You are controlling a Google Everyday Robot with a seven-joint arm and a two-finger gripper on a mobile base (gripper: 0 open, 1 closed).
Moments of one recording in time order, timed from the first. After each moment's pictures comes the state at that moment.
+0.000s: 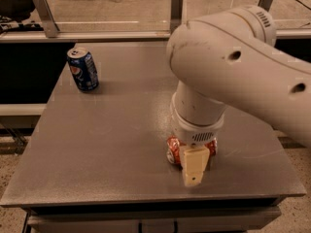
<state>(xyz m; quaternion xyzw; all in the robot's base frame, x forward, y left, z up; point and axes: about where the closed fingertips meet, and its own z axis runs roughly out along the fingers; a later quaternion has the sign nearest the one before) 0.403 -0.063 0.837 -0.77 0.64 -0.03 0.08</state>
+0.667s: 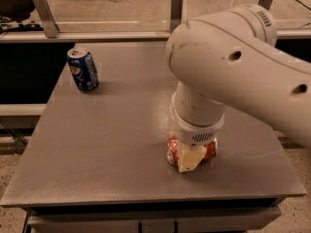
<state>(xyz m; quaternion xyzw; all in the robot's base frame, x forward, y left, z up) 0.402 -0.062 0.840 -0.77 0.64 -0.03 0.08</state>
